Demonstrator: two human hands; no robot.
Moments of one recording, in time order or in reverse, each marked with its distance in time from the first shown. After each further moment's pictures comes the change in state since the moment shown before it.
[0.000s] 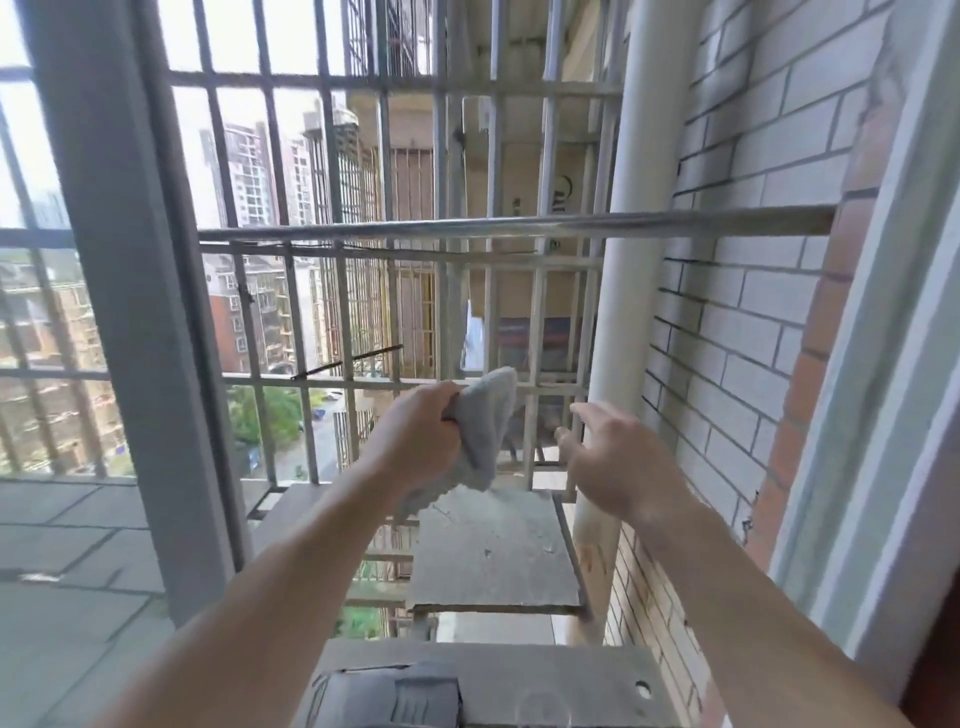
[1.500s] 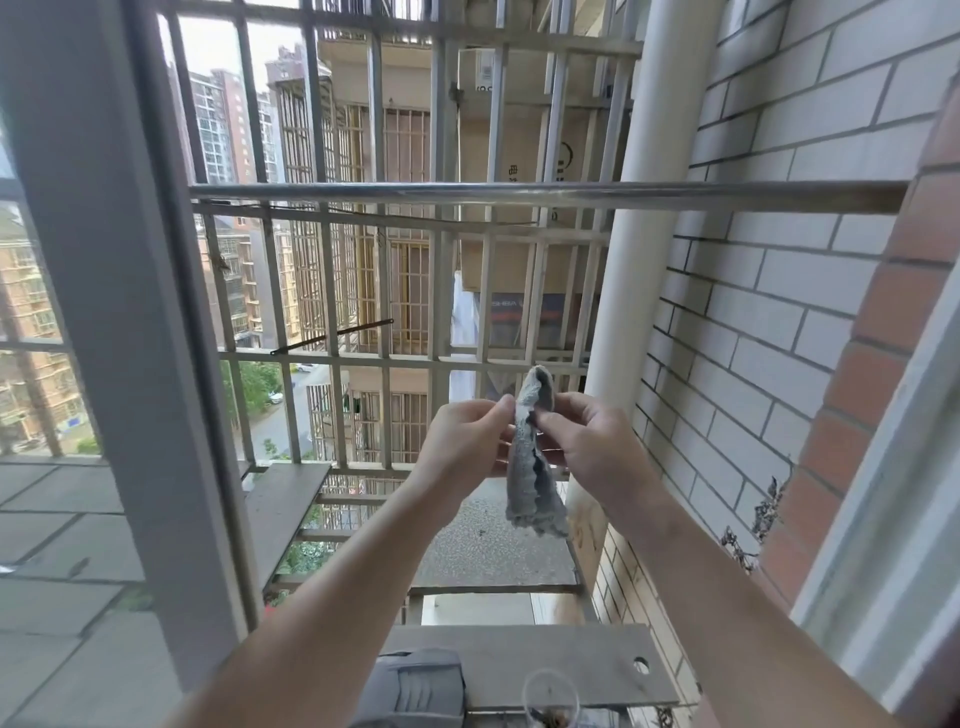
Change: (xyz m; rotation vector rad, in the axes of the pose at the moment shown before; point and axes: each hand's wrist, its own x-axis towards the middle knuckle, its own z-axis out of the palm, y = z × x) left_hand 0.005 -0.009 0.042 -0.942 -0.181 -0.285; right_hand 0.010 -0.039 0.037 0.990 -0.102 0.196
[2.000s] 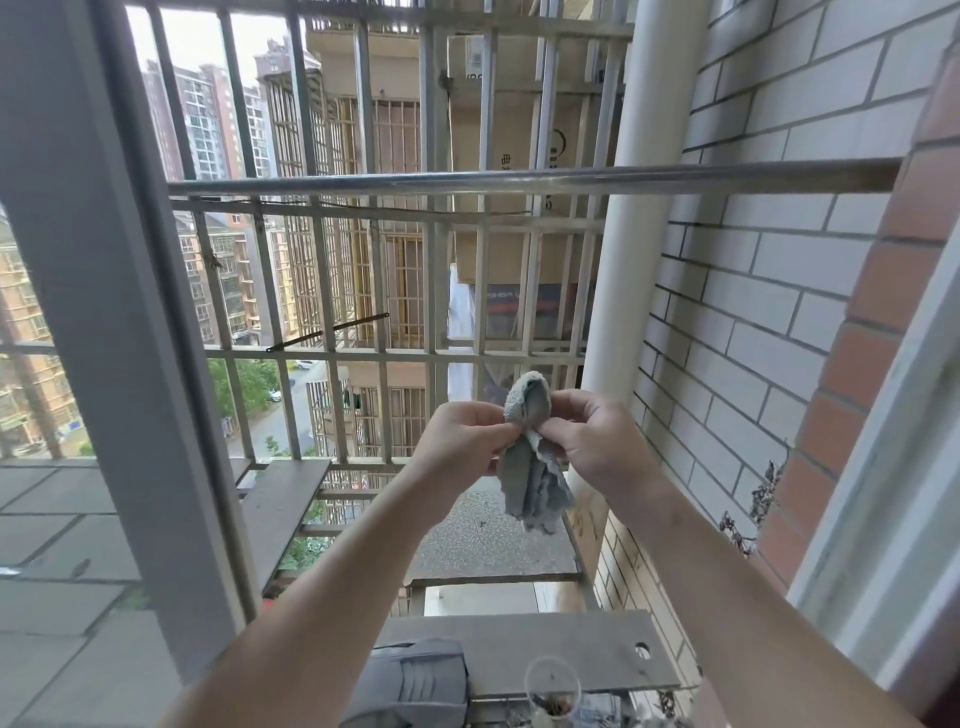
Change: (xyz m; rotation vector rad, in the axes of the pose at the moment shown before) left_hand -0.004 -0.005 -0.002 0.081 -0.060 0.004; right_hand 0.000 0.009 -0.007 -0.062 0.023 -0.014
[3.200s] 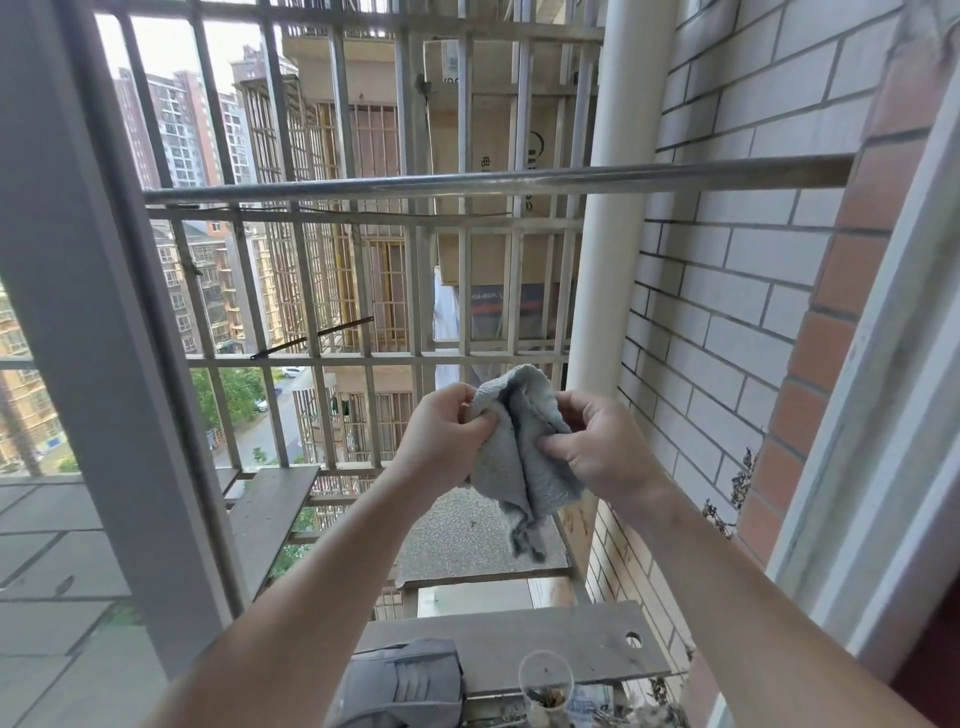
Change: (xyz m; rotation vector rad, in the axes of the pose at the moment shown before) left_hand 0.007 -0.004 -0.003 0.255 0.130 0.112; right_hand -0.014 0.005 -0.017 -0.006 -0.007 -0.010
